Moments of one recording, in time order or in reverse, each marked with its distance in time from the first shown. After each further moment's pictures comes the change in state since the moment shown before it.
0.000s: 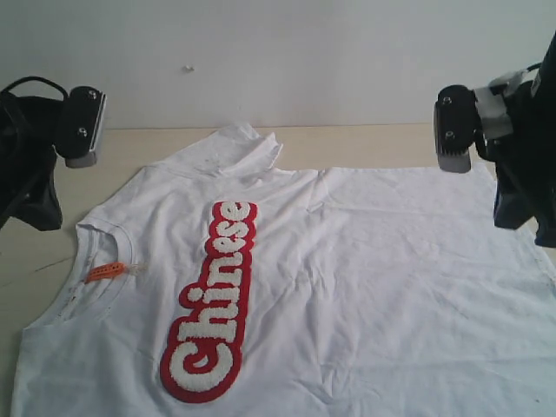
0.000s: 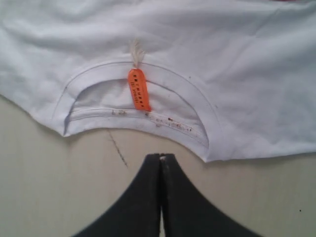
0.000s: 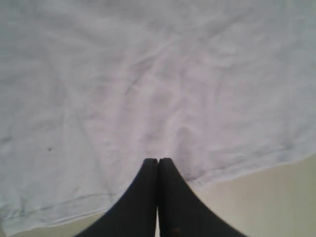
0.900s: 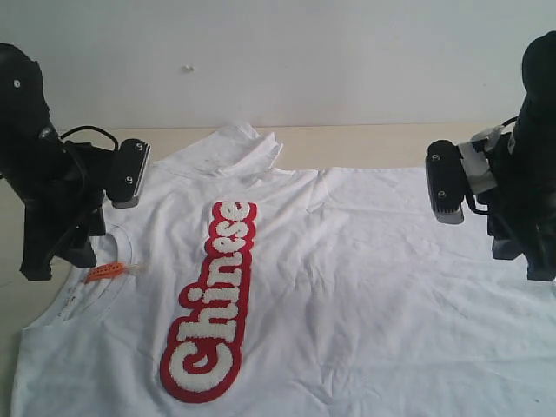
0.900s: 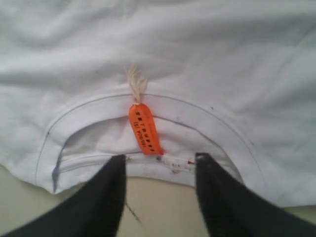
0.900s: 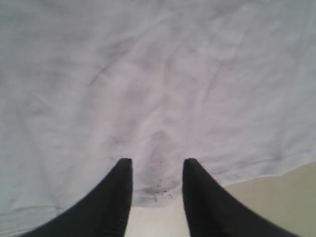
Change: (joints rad) left arm -0.006 0.210 0.000 0.000 -0.170 0.079; right arm -0.005 0.087 0.117 -0.140 -0.234 -0.010
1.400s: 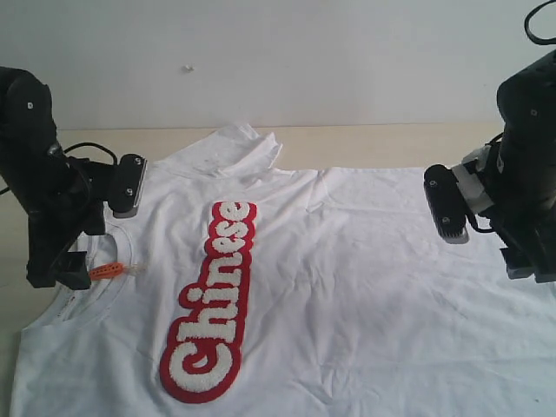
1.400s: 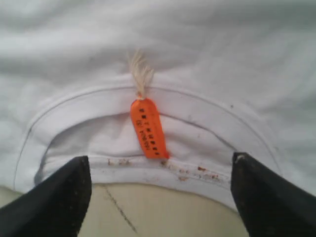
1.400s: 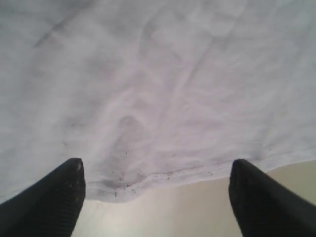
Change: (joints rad) left arm 0.042 0.086 -0.008 0.000 -0.041 -0.007; right arm -0.005 0.099 0.000 -0.182 -0.088 0.002
